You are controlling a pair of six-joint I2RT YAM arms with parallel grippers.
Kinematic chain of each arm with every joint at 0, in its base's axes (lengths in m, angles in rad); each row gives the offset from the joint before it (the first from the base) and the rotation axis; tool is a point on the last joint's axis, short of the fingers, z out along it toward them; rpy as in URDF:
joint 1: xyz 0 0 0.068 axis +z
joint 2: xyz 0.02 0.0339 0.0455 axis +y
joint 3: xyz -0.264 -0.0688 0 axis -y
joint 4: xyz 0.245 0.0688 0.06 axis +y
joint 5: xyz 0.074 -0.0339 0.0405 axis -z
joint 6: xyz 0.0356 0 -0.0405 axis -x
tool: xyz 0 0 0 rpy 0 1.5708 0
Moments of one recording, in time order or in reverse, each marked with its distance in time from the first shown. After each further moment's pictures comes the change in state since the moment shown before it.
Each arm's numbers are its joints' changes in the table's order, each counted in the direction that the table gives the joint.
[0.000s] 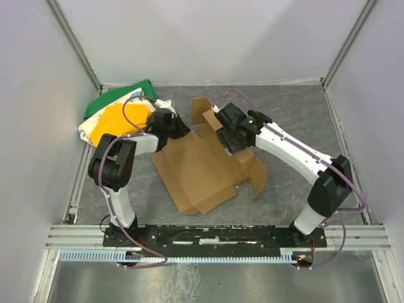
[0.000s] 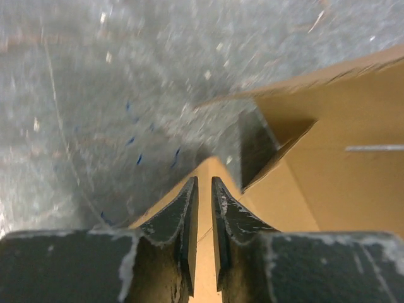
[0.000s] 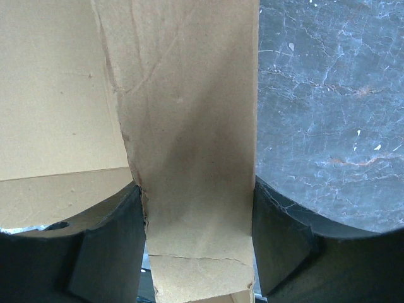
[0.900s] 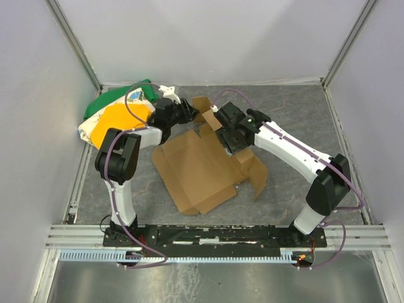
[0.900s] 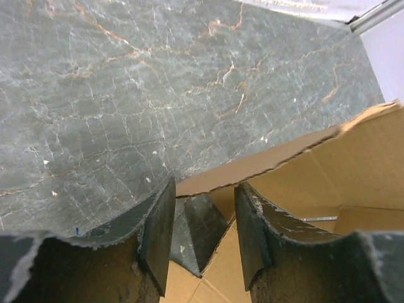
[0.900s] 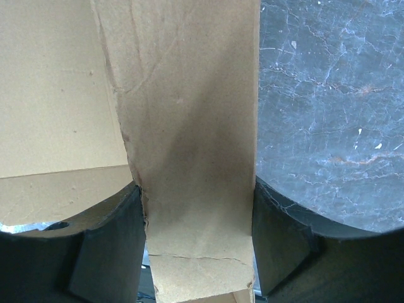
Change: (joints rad) left arm 0.000 0.098 0.120 -0.218 0.079 -0.023; right arm 0.000 0.016 0.022 0.022 -0.008 0.000
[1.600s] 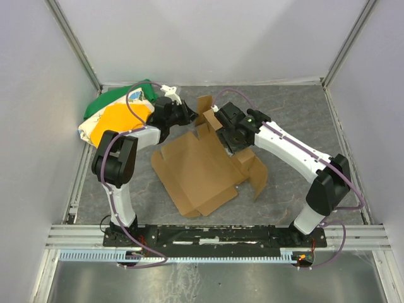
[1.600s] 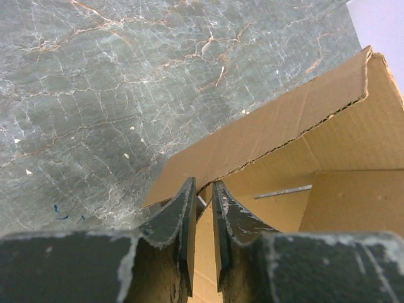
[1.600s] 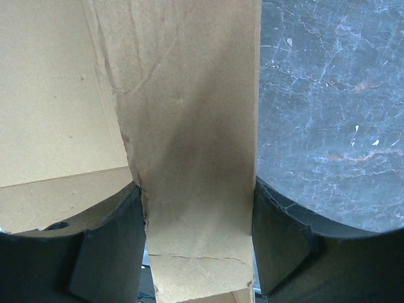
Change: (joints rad) left arm 0.002 -0.034 0.000 0.092 0.090 0.000; right arm 0.000 0.000 0.000 0.004 0.010 -0.005
